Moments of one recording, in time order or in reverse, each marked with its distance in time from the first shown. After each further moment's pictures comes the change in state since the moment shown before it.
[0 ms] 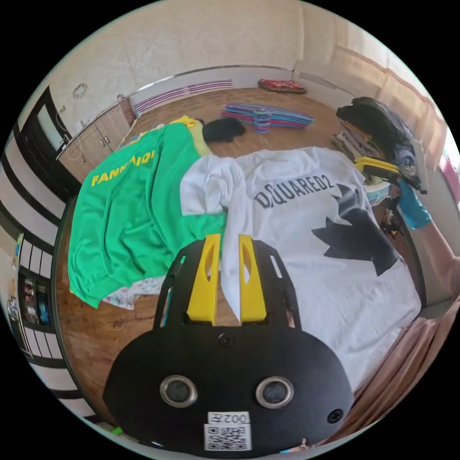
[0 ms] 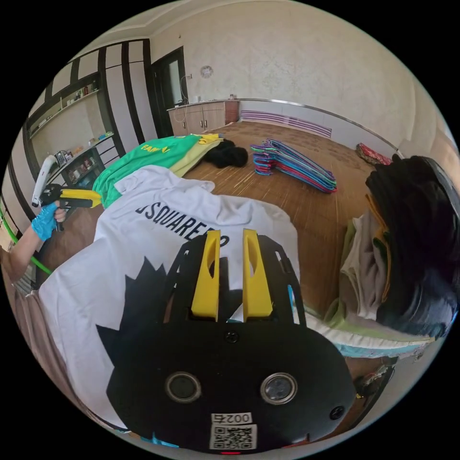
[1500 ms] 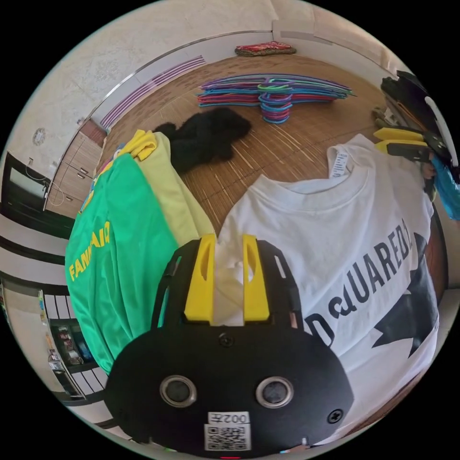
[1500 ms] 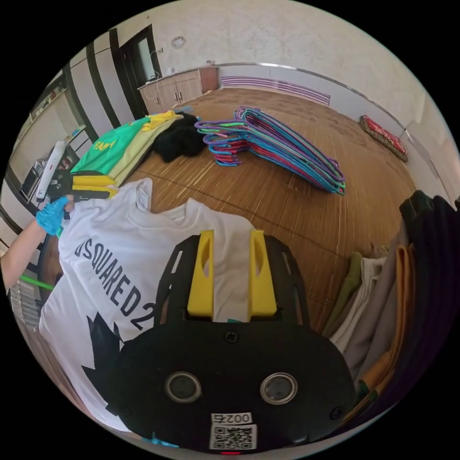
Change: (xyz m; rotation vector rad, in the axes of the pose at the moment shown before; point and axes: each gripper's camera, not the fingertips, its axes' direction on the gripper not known) left arm 0.076 -0.315 0.374 -0.215 -0.134 0.150; right arm 0.178 -0.071 0.368 -0.222 0.011 0.064
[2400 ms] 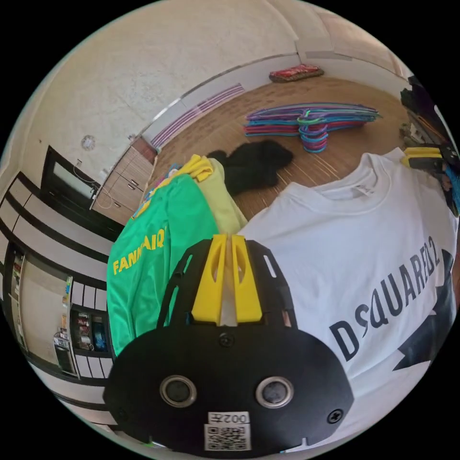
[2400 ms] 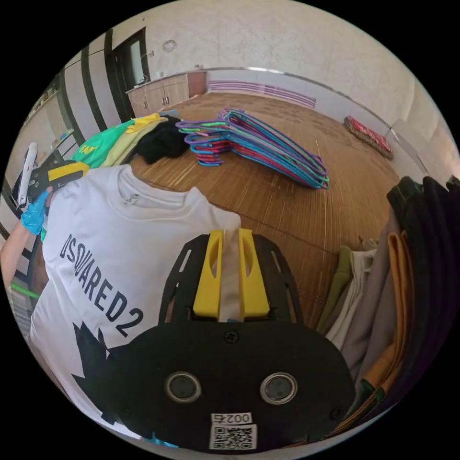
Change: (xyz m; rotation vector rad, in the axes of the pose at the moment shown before) left arm 0.001 0.008 -0.007 0.110 -0.250 -0.064; right arm 0.047 0.040 0.039 0.031 0.079 0.049
